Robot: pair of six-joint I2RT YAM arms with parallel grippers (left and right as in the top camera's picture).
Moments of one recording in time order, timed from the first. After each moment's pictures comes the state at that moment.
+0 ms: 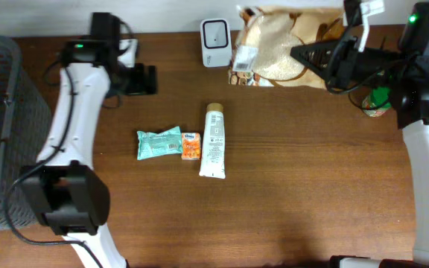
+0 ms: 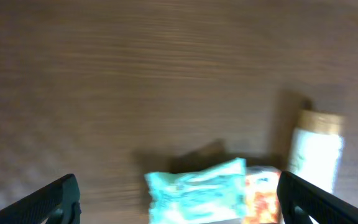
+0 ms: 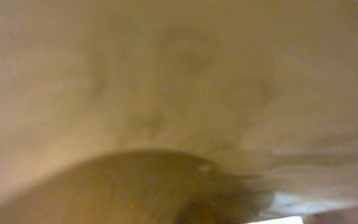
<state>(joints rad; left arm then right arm) -0.02 2.00 1.94 -1.16 0.11 -0.08 -0.09 1.49 1.66 -0.58 -1.28 0.18</state>
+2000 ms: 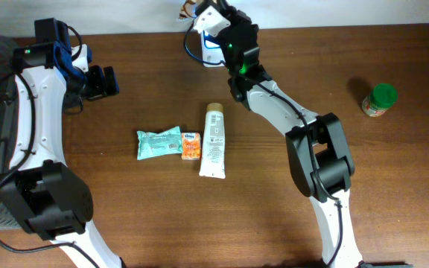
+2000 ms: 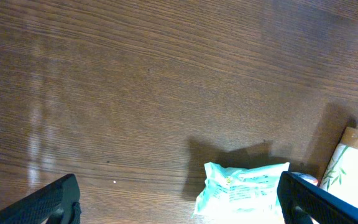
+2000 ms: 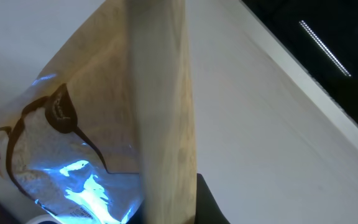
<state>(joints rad) 0.16 2.00 1.94 -1.21 0.13 -0.08 0.42 2.34 1.82 0.66 0.17 -0.78</state>
